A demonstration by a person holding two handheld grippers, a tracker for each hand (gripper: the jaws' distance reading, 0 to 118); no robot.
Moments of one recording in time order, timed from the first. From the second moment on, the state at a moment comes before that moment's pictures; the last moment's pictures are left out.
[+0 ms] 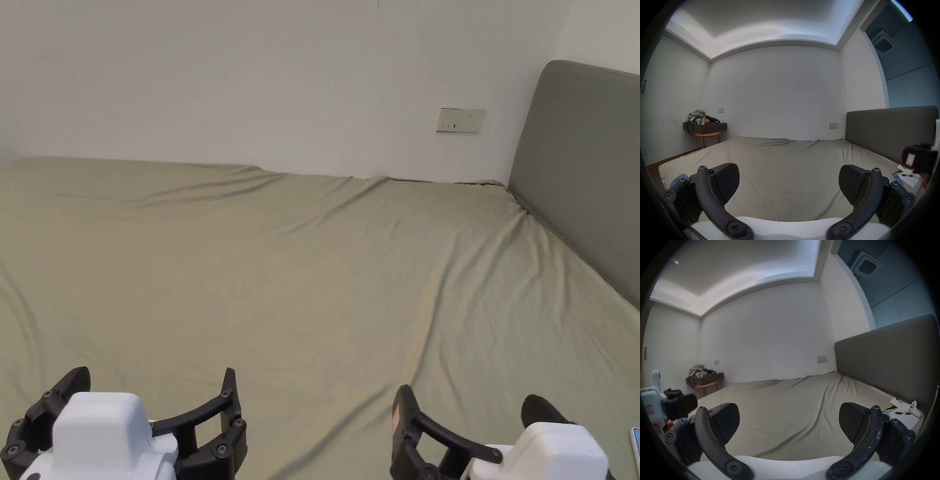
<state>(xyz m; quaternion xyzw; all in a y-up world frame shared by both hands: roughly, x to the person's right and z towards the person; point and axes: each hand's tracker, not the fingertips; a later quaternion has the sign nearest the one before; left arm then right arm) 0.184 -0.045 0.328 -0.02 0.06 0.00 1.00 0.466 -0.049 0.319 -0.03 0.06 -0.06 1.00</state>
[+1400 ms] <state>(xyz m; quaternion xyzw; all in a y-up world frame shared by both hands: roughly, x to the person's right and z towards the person) 0.182 -0.028 0.334 0.00 0.07 0.00 1.00 0.490 0.028 0.339 0.00 0.12 -0.28 0.95</state>
